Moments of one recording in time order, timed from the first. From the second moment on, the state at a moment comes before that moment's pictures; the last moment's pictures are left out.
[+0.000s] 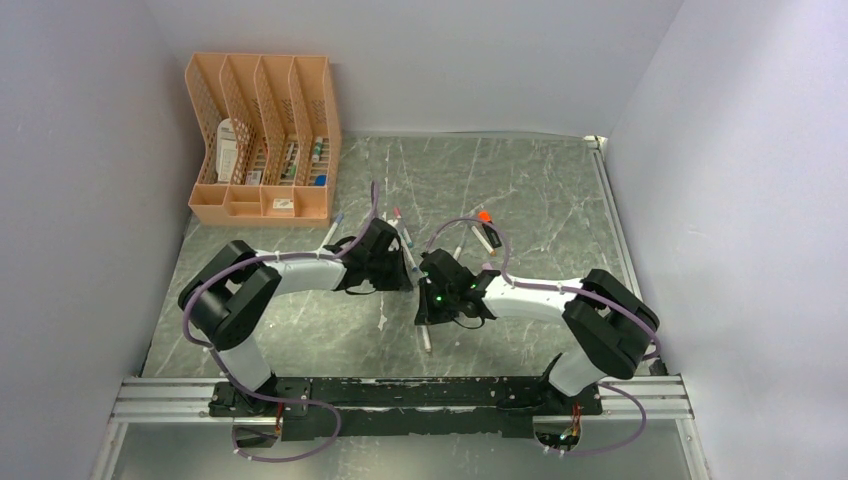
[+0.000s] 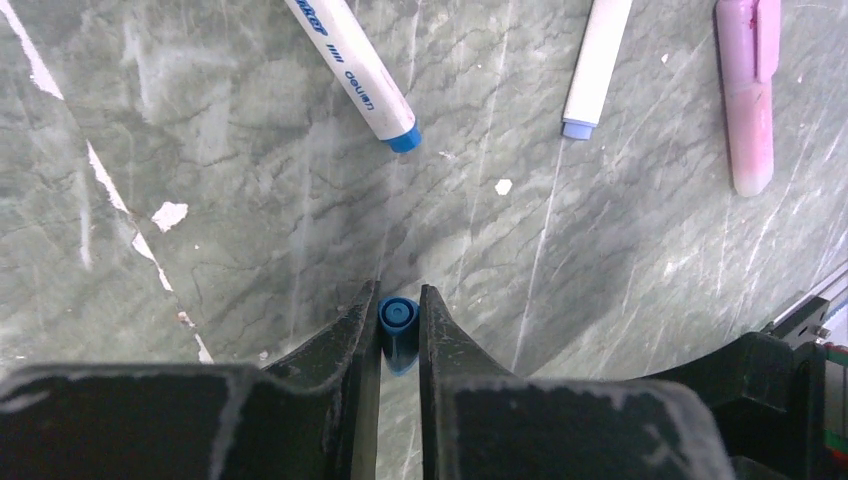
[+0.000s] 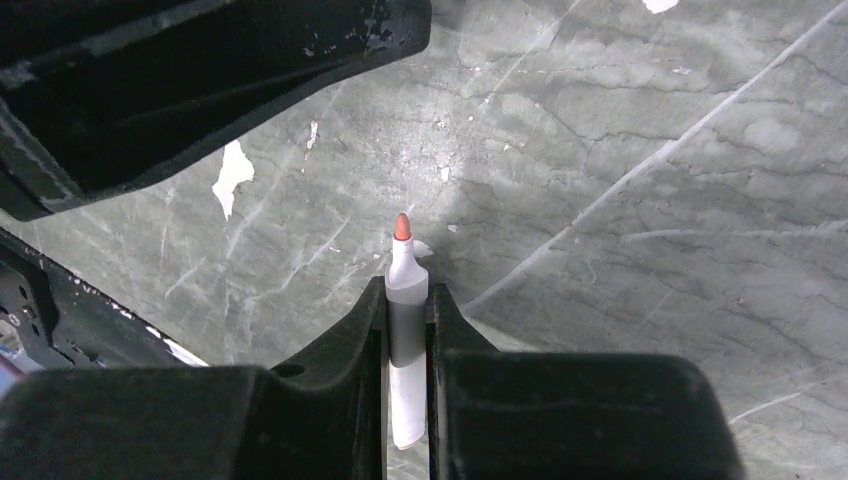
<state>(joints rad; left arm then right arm) -0.74 1.71 0.84 0.00 0.15 -0.69 0.90 1.53 0.71 -0.18 -0.08 0.68</state>
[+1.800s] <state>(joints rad) -0.74 1.35 0.84 -0.34 -0.03 -0.67 0.73 1.36 0.97 -0.49 0.05 0.52</state>
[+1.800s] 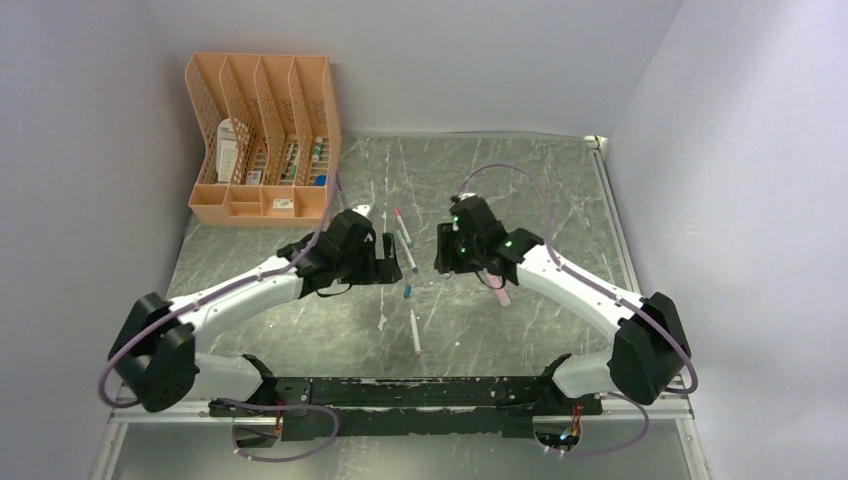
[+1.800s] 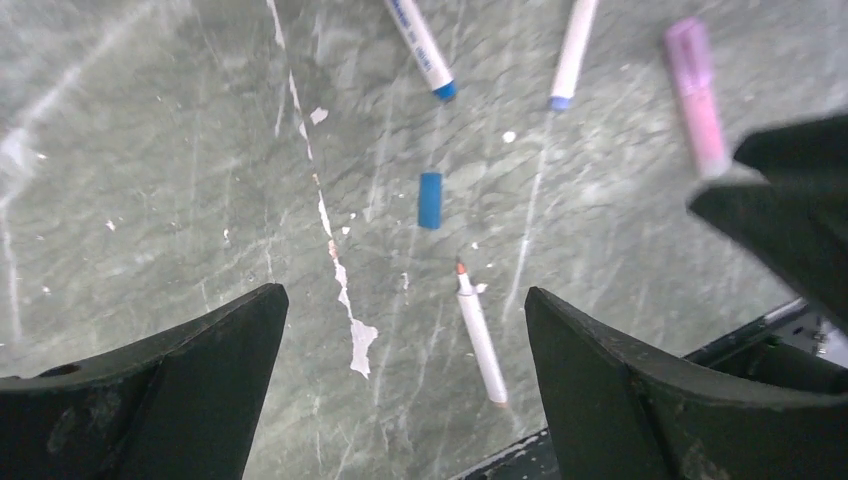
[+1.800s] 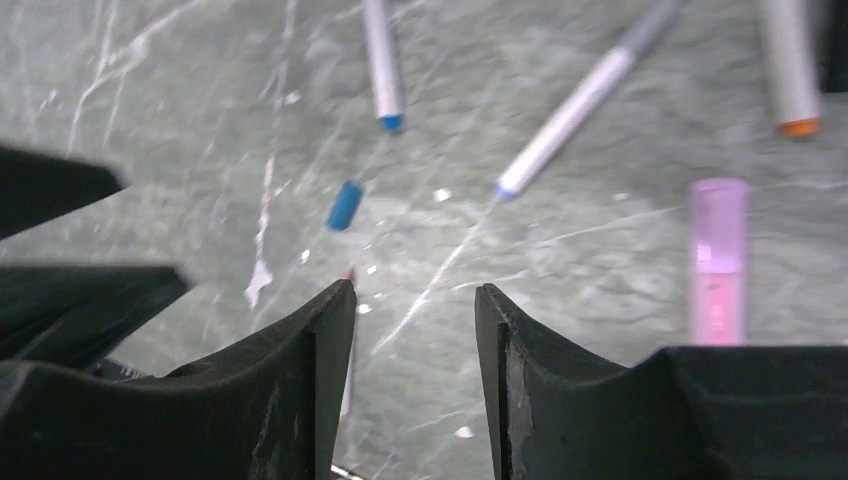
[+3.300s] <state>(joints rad) -0.72 0.87 0.65 -0.54 0.07 -0.74 0.57 1.90 1.25 -0.57 0.18 0.38</state>
